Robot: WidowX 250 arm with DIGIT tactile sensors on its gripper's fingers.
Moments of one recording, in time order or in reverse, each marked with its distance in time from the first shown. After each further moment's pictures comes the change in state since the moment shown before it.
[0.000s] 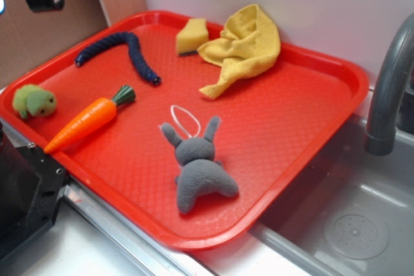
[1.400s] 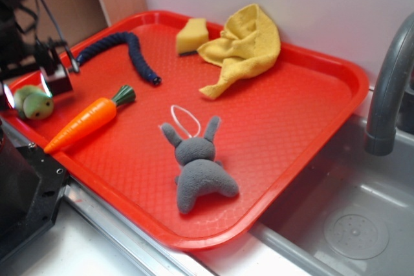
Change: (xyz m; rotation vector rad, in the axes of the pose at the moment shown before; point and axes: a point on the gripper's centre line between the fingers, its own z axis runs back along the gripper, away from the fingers) arm -0.013 0.023 -0.114 0.098 -0.036 0.428
